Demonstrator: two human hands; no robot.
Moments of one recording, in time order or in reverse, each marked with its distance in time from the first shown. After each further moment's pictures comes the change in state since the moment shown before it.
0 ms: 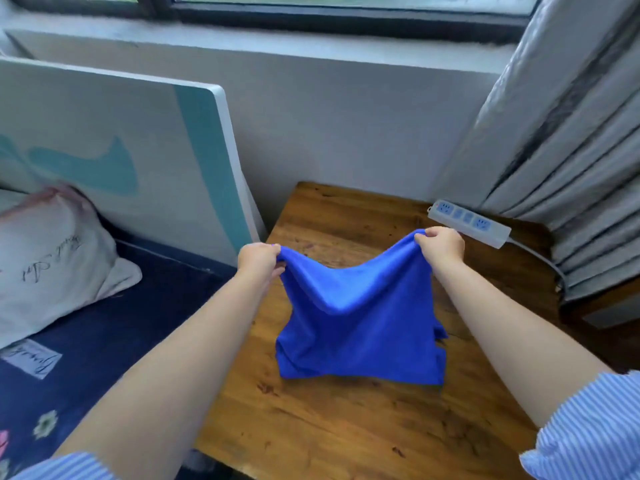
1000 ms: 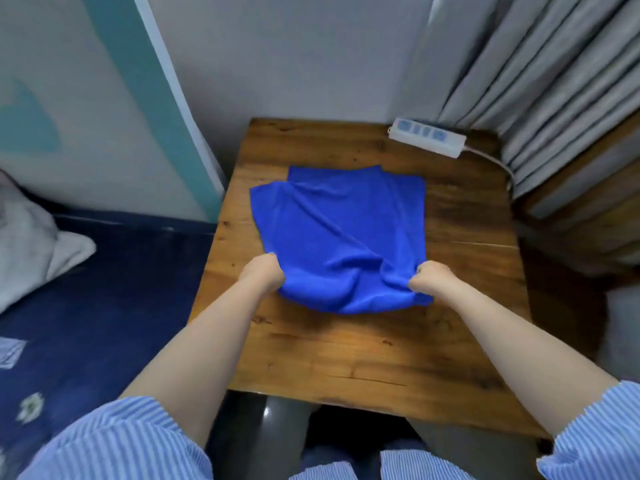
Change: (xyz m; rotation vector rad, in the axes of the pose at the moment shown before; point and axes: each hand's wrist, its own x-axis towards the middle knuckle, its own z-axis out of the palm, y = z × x) left_hand -0.014 -0.117 -0.019 1.431 -0.370 0.258; right_hand -0.130 0.122 0.006 -0.615 -0.503 0.211
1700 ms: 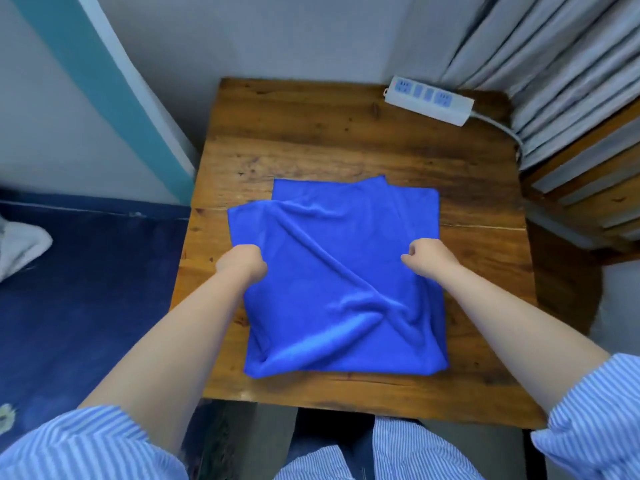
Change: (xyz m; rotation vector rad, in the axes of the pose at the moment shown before) left_hand 0.054 -0.009 0.010 0.286 -0.097 -0.007; right_hand 0.052 0.002 0.010 -0.012 0.062 -0.028
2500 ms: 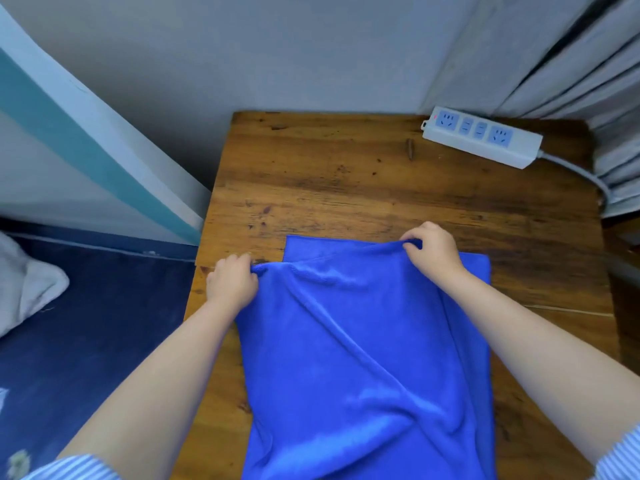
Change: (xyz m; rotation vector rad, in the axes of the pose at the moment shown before) left_hand 0.102 -0.008 -0.042 -0.118 0.238 -0.064; right_hand 0.123 -0.057 -0.046 0.307 0.263 -0.276
